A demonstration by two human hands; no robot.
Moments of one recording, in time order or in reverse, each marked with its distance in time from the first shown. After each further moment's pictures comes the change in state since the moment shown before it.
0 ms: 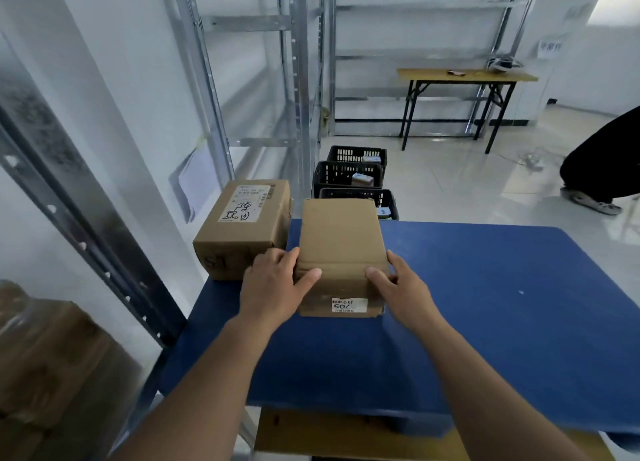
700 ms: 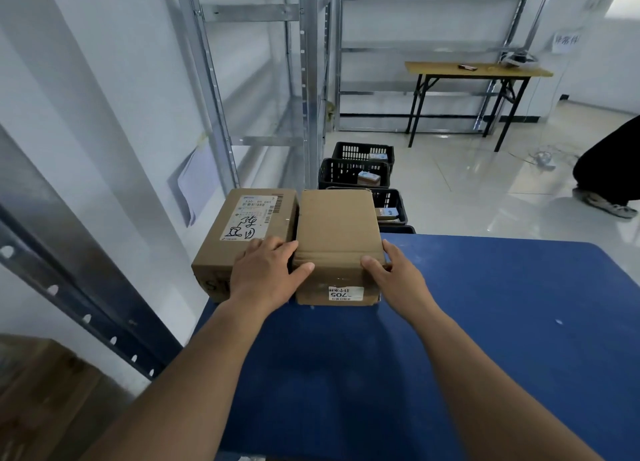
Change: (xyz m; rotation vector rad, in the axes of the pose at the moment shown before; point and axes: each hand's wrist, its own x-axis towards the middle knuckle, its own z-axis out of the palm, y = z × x) left_hand 0.073 -0.035 -0.006 0.167 -0.015 0.036; right_hand 0.071 -0.030 0.024 -0.022 -0.009 -0.048
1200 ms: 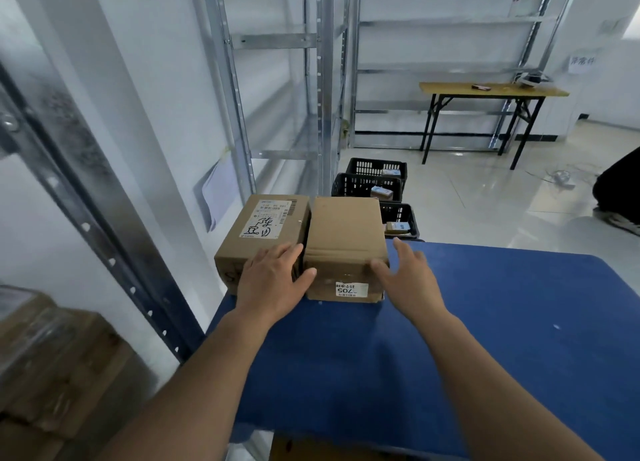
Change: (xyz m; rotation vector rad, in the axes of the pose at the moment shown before) left_hand -0.046 0.009 -0.019 -0.107 0.094 -0.021; right_hand -0.034 -0.018 -0.015 -0.201 0.137 -0.106
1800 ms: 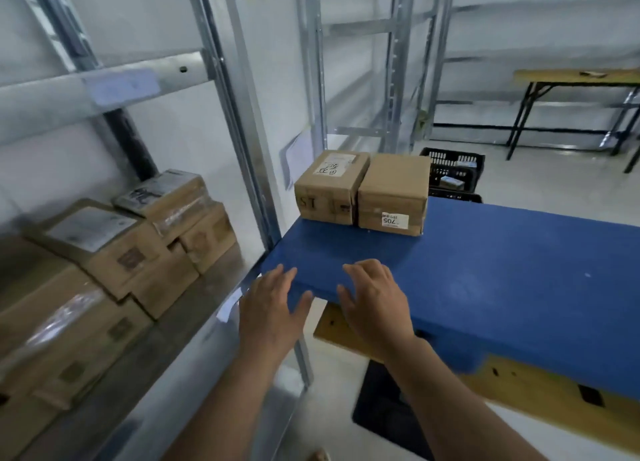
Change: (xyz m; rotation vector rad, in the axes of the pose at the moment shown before) left_hand -0.259 0.020 -0.021 -0.073 0.102 -0.382; right_hand -0.218 -0.011 0.032 -0.146 -0.108 -0.568
